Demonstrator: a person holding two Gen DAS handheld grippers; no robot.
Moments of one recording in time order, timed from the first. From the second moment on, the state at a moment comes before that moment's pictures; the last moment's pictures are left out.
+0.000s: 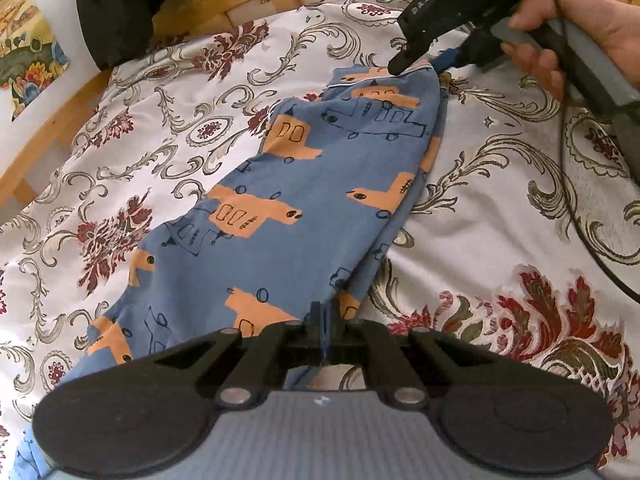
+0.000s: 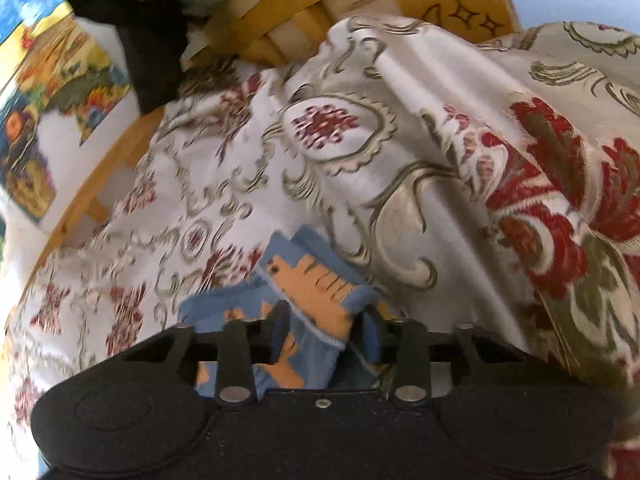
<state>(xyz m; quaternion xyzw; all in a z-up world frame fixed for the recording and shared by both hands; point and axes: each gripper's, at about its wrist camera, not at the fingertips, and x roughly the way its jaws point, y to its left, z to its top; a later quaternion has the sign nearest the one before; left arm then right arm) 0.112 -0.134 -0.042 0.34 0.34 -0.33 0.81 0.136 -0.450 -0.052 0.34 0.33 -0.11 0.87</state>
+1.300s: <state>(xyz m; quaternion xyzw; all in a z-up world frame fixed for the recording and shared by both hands) 0.177 0.116 -0.019 0.08 0.37 0.12 0.92 0.164 -0.264 -0.065 -0.13 0.36 0.09 0.92</state>
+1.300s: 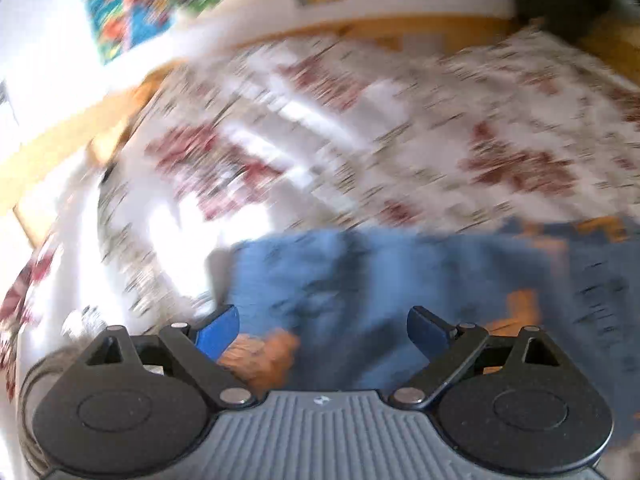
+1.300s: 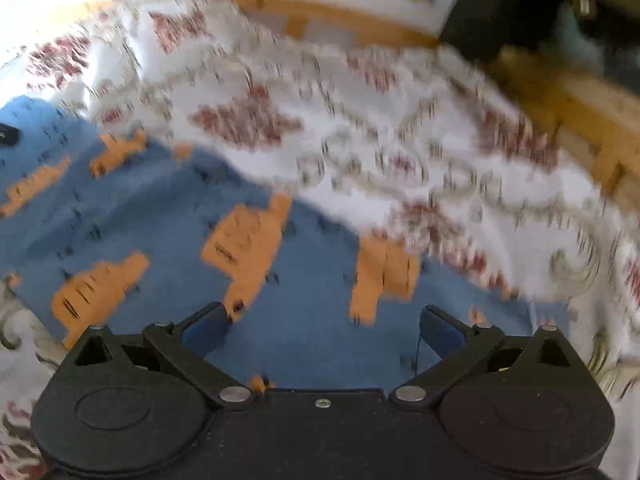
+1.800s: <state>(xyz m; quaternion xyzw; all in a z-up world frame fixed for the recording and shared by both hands) 0.161 0.122 -0.004 0.18 0.35 0.16 0.91 0.166 -0.281 -0.065 -0.09 0.38 0.05 0.92</state>
